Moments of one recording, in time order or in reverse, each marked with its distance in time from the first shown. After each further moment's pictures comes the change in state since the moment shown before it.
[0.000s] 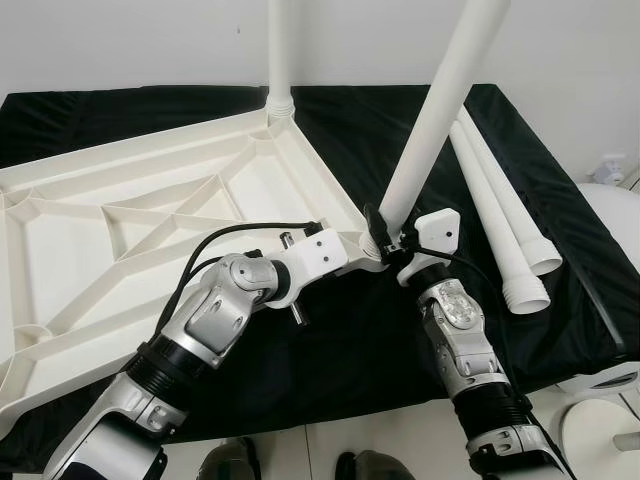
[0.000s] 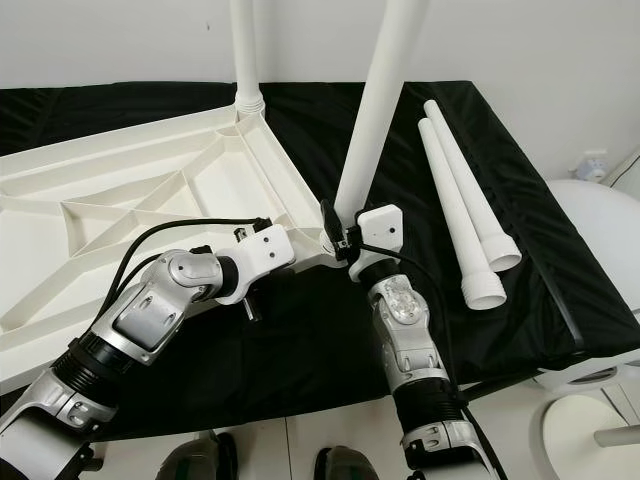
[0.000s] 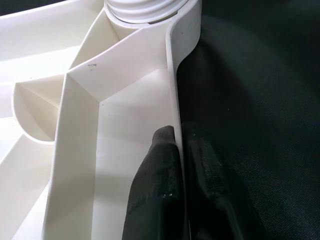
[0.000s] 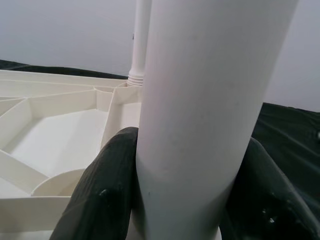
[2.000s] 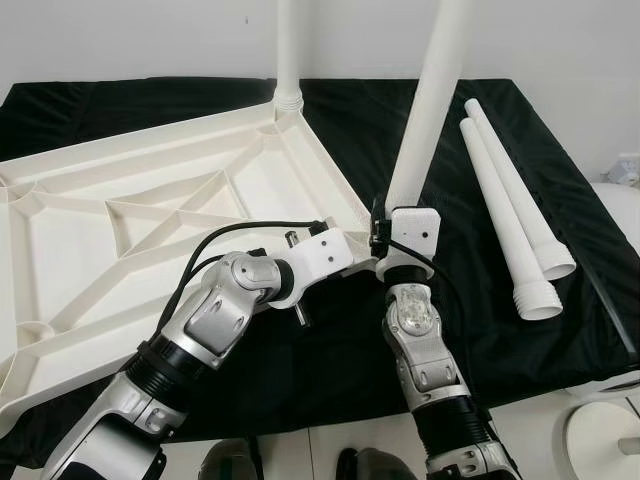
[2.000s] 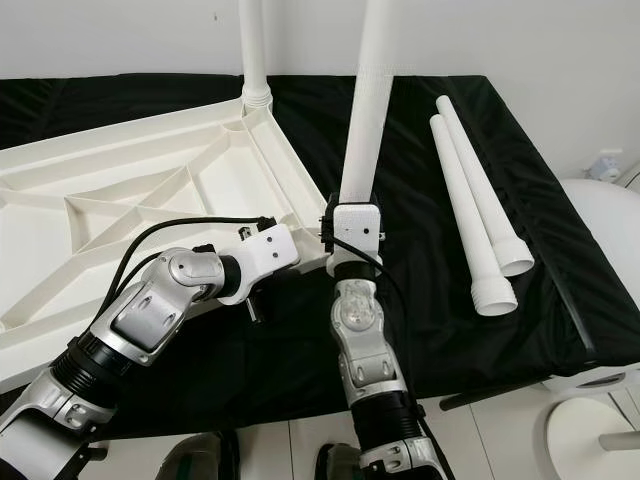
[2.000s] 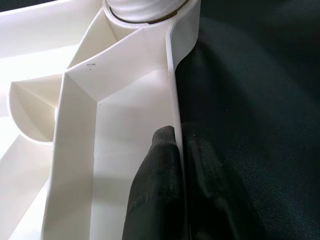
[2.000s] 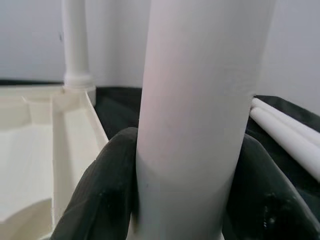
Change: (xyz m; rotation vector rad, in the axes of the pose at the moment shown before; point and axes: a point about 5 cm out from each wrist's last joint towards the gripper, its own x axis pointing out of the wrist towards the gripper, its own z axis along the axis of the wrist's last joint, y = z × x) left arm -0.002 -0.002 0.008 0.015 -0.023 -0.005; right arm -0.006 0.020 0.009 0.012 -0.046 -0.366
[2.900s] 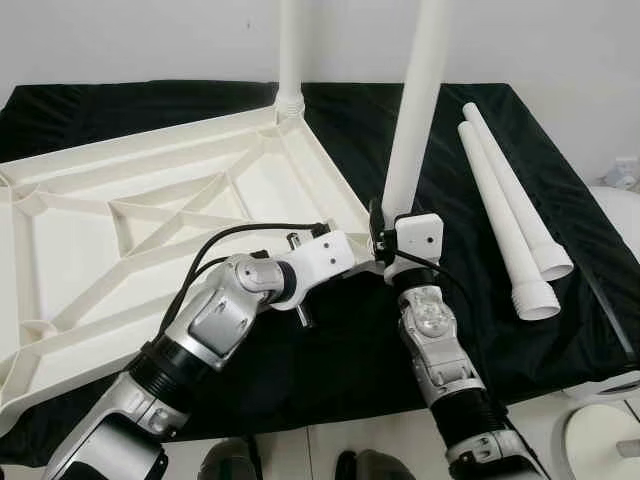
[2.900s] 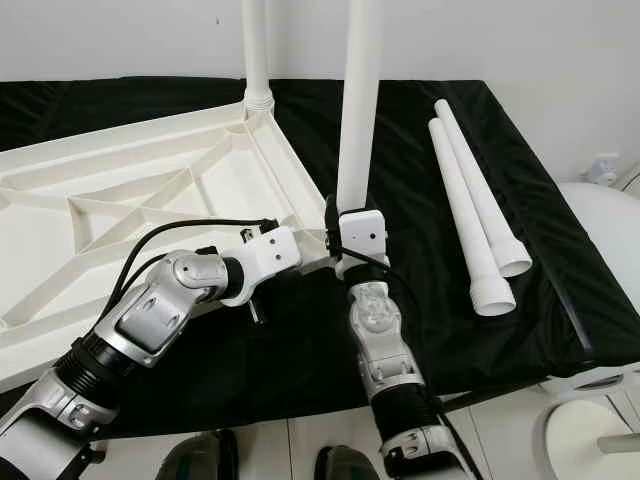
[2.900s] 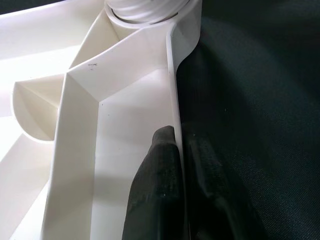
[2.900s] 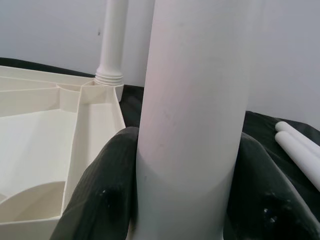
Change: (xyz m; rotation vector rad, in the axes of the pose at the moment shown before) left arm 0.004 -0.003 -0.001 0.000 0.008 -0.017; right arm 0.010 -0.007 -0.011 -0.111 -0.003 0.172
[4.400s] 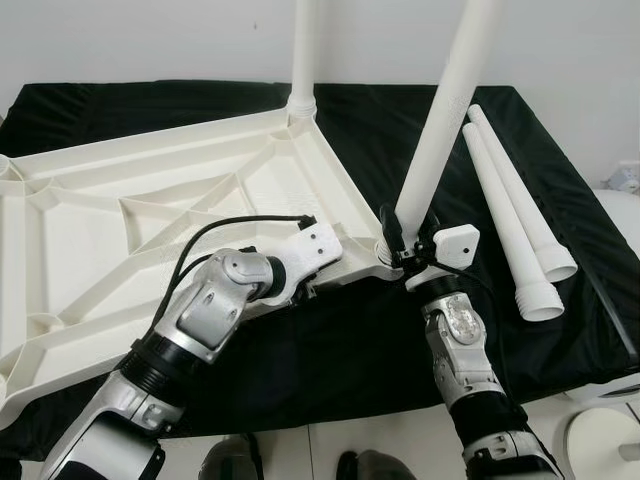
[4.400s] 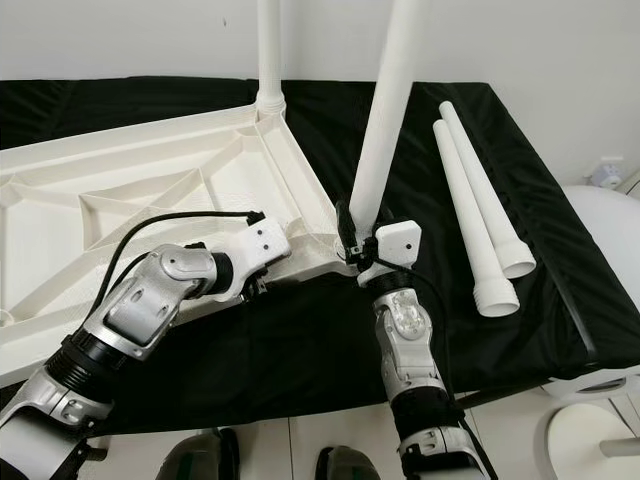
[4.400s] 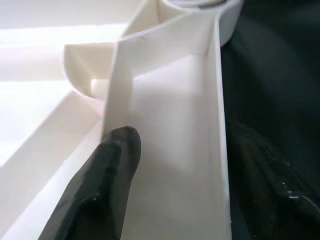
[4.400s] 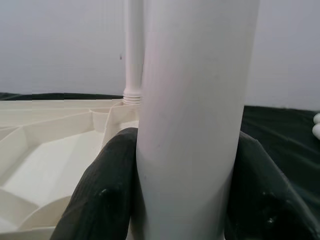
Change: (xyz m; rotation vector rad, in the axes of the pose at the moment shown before) left arm -0.013 0.016 -0.001 -0.137 -0.053 0.030; right arm 0.000 -0.027 0.002 0.216 -0.087 0.107
